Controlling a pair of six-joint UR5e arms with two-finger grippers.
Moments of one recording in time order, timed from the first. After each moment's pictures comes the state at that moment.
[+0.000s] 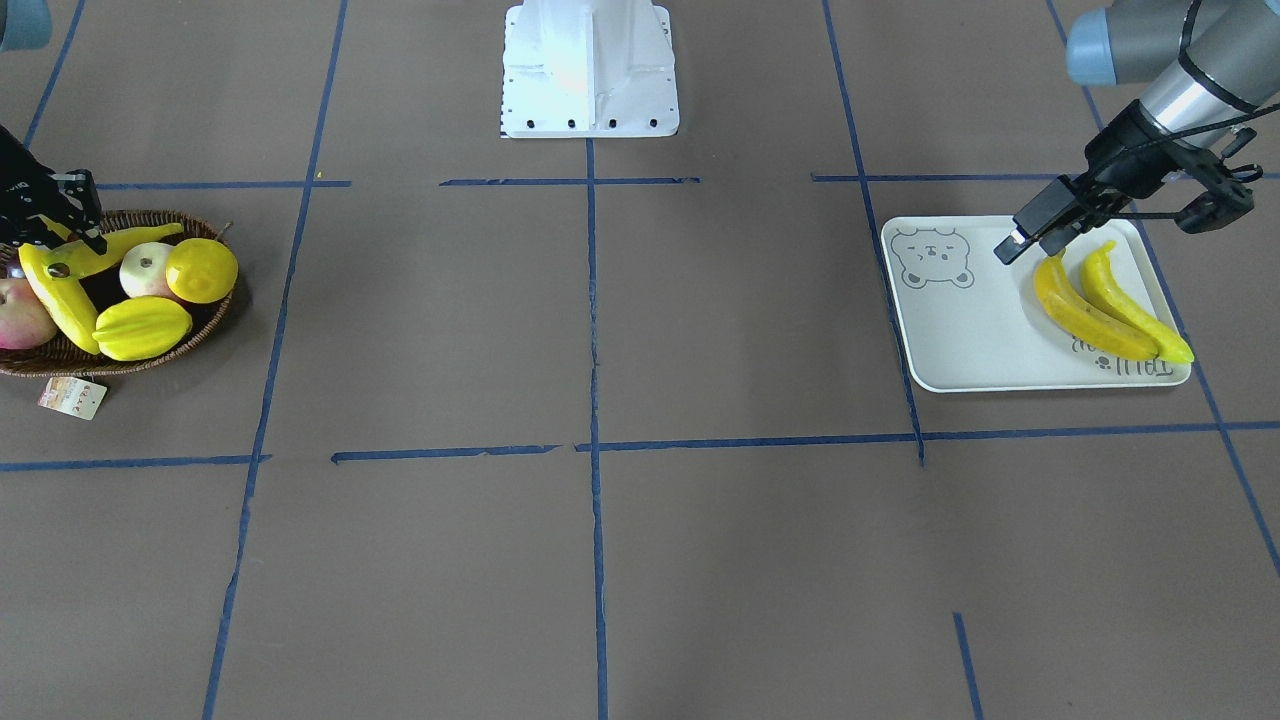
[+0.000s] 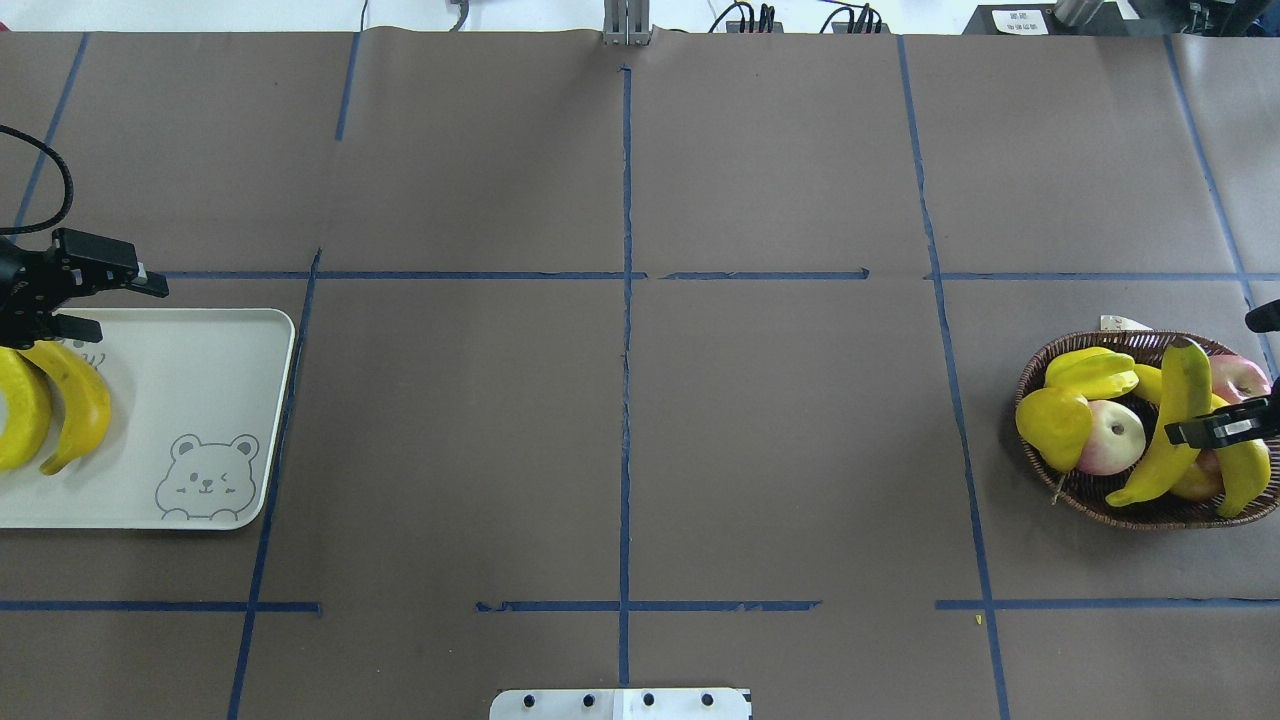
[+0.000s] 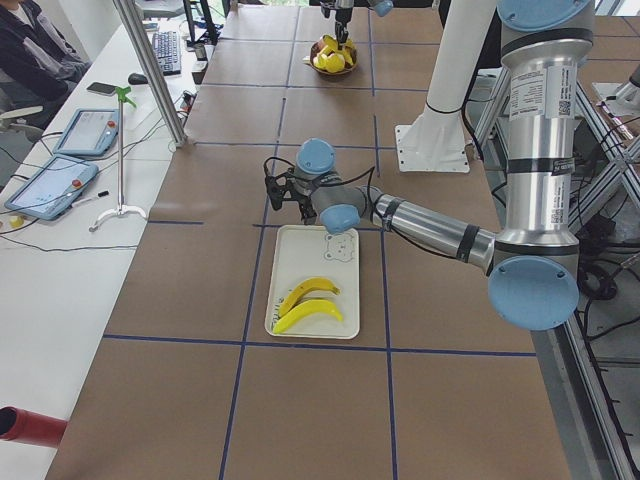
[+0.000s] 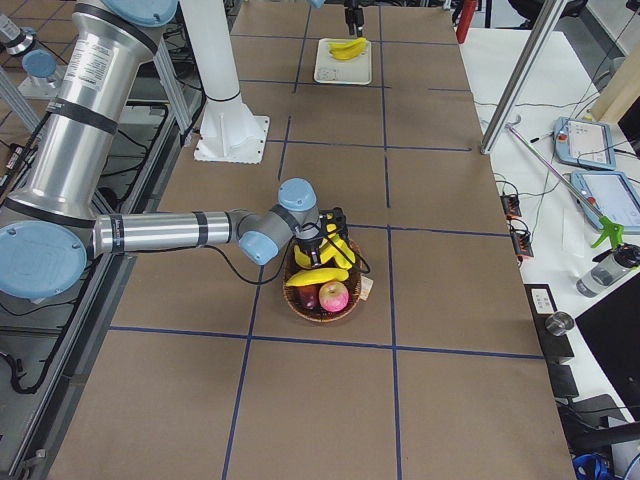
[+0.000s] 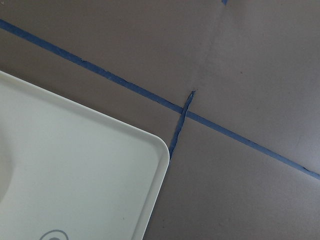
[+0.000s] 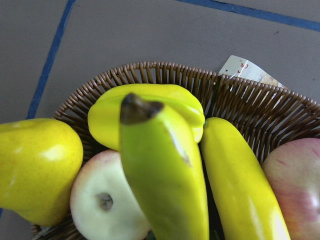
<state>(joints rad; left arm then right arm) -1.04 -1.51 -1.90 -2.30 -2.29 -1.43 0.95 -1.93 1.91 -0.84 2.16 0.63</state>
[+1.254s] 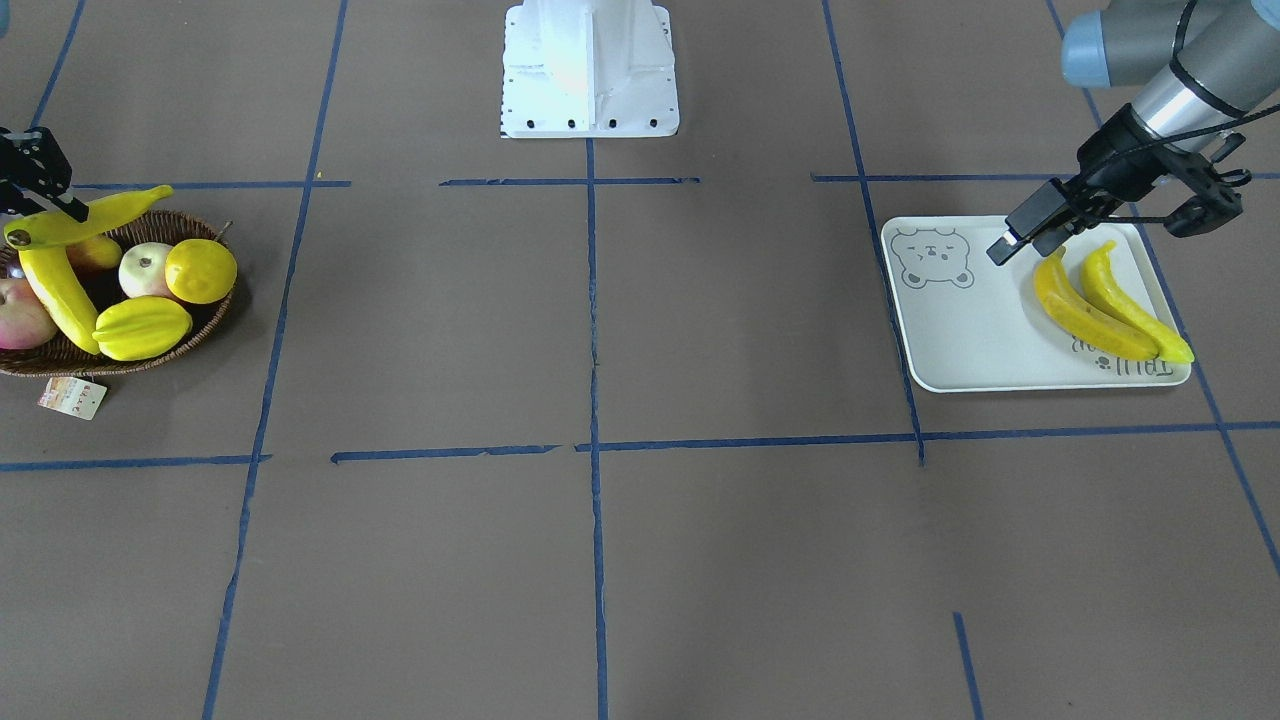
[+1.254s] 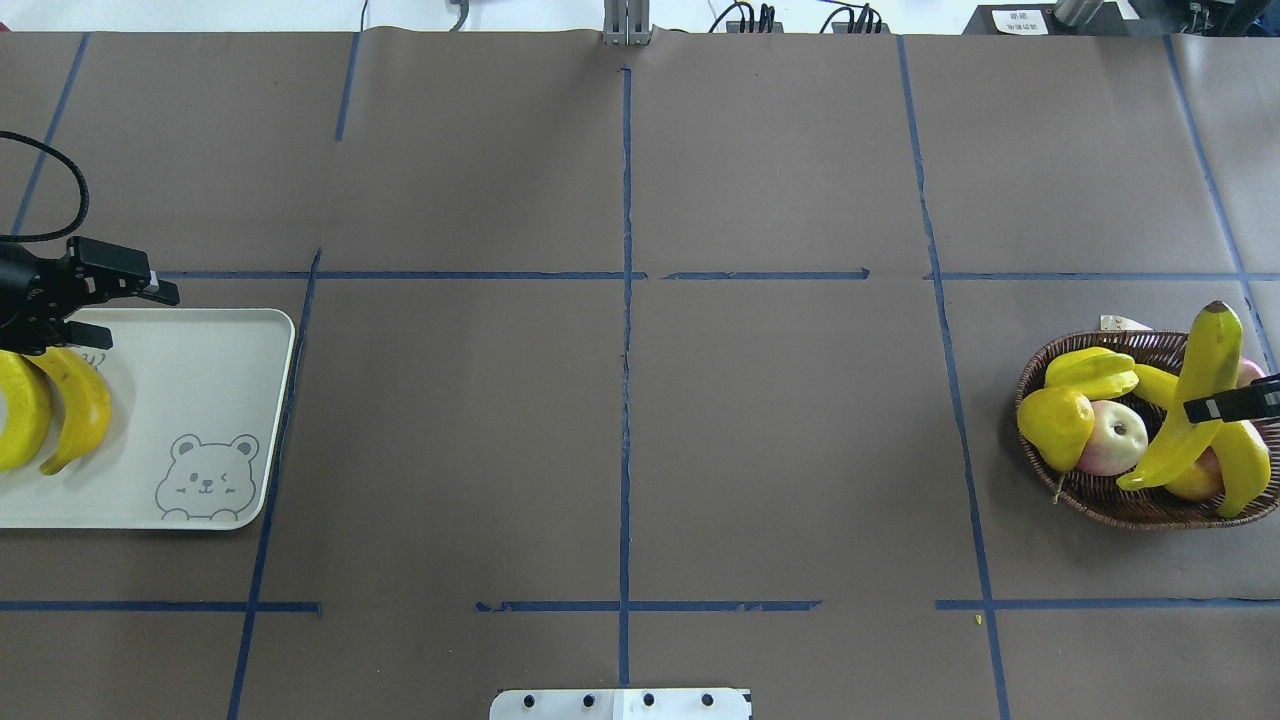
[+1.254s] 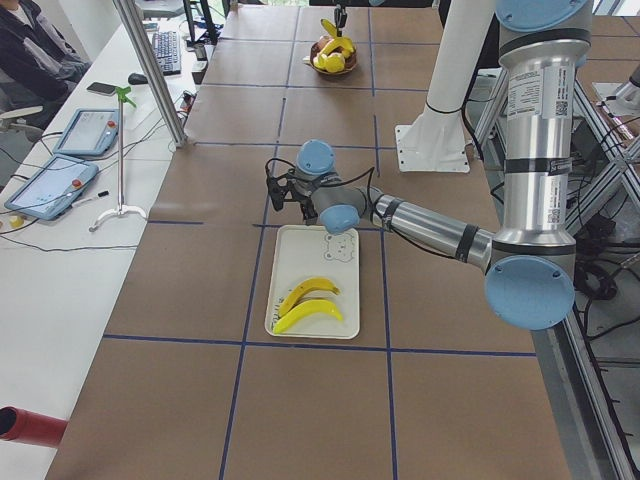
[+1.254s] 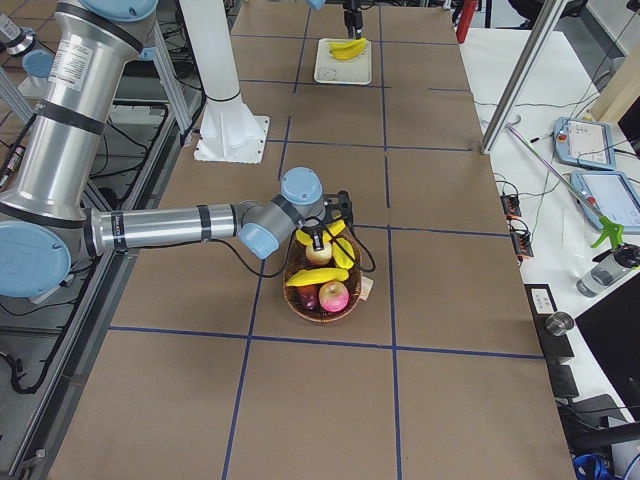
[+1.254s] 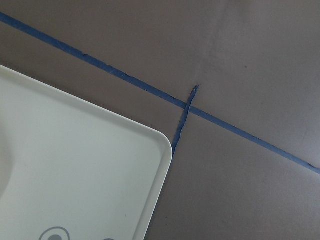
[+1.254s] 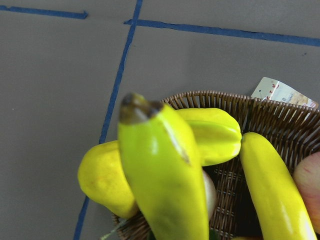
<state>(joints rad) -1.02 -1.53 -1.89 -2.30 -2.29 -1.43 1.10 -1.88 1.97 -0.89 2.39 0.62</state>
